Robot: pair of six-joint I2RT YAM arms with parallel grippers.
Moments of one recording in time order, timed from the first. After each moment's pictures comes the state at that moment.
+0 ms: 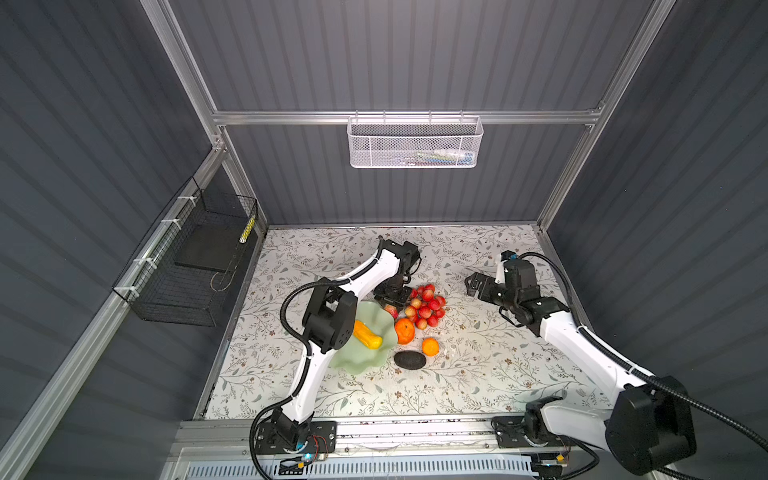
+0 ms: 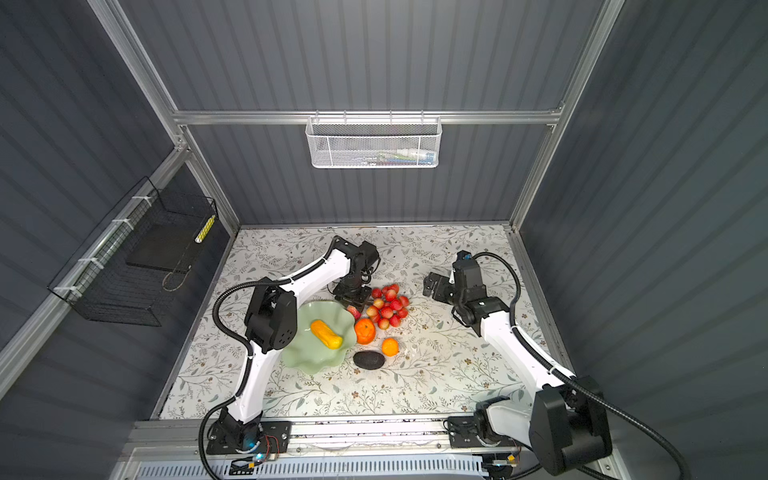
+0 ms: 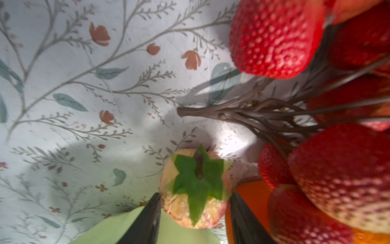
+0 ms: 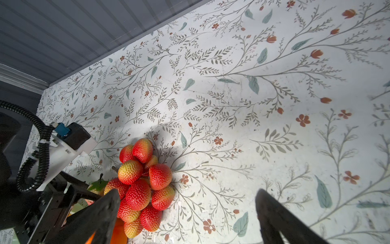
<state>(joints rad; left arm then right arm) -0.67 2.28 2.00 -1.34 0.02 -0.17 0.25 1.22 0.80 -0.27 -0.05 0.50</state>
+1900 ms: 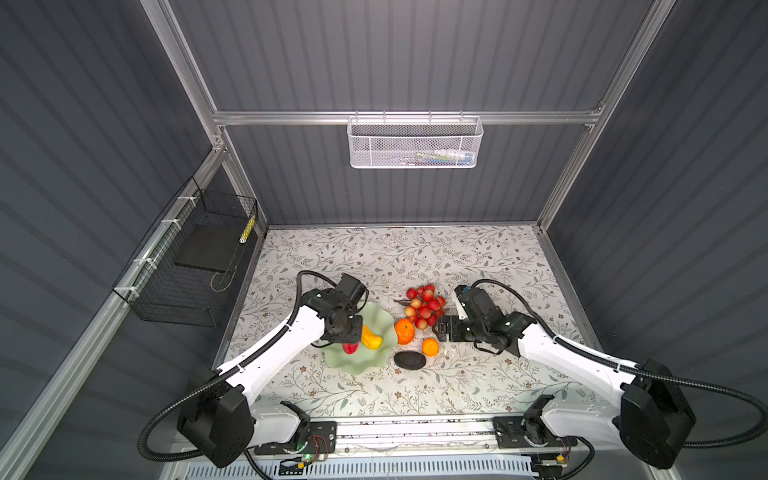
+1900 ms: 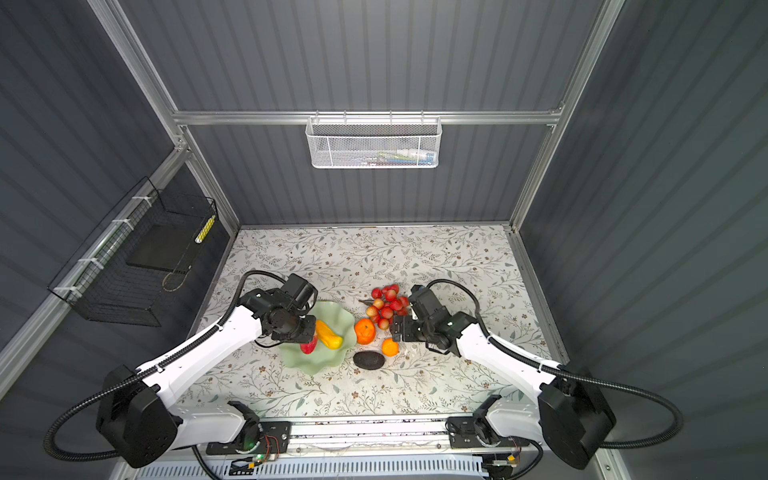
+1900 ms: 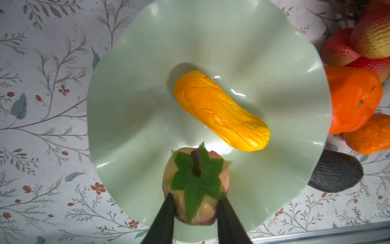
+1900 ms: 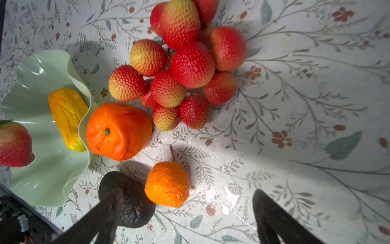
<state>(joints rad) -0.59 1.32 1.02 -1.02 -0.05 -0.46 0.68 1.26 0.74 -0.43 -0.05 0.58</state>
